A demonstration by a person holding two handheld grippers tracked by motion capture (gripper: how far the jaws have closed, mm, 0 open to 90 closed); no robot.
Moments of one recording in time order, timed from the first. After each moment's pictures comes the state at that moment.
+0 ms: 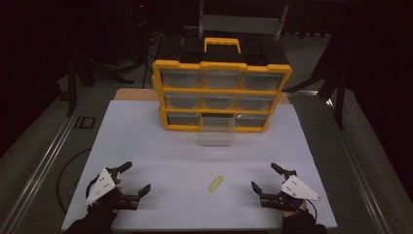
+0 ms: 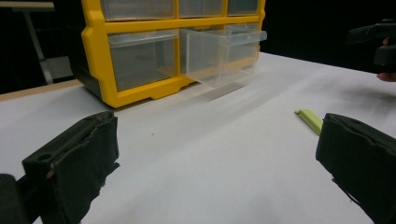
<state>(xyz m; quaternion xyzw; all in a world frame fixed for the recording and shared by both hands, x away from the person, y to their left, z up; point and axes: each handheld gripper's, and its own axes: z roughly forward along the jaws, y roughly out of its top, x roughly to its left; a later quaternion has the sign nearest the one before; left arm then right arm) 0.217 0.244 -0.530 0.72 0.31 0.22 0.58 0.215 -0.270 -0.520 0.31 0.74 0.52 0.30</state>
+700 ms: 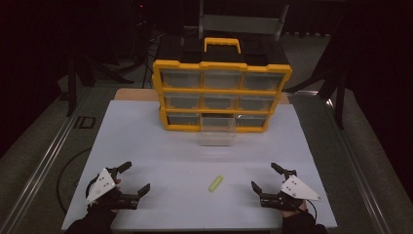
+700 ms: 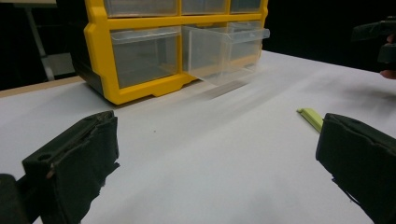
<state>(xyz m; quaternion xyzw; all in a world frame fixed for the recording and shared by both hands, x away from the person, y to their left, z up) 0.218 0.244 -0.530 0.72 0.32 0.22 0.58 0.215 -0.269 -0.519 0.31 0.74 0.52 0.30</state>
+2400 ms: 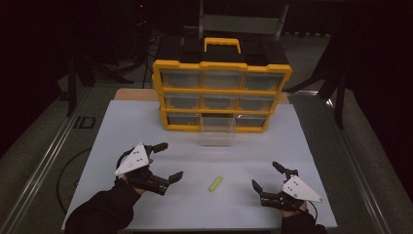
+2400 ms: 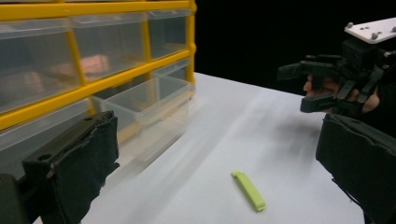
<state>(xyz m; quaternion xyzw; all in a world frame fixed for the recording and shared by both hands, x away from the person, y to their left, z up) 0.257 0.155 -0.450 0.76 0.22 0.14 0.59 0.212 -0.268 -0.513 0.31 0.73 0.52 0.32</state>
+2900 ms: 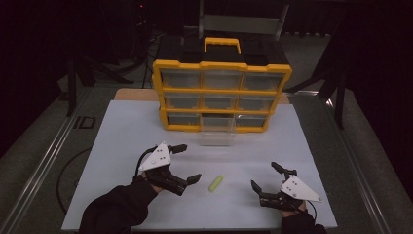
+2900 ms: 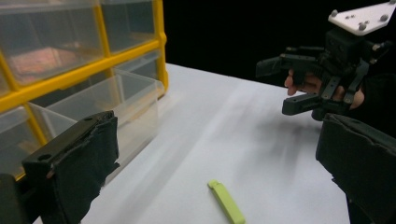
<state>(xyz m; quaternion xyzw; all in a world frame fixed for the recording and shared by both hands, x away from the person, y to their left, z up) 0.266 0.112 -0.453 0.78 0.19 0.11 0.58 0.213 -0.267 -0.515 0.31 0.73 0.52 0.31</state>
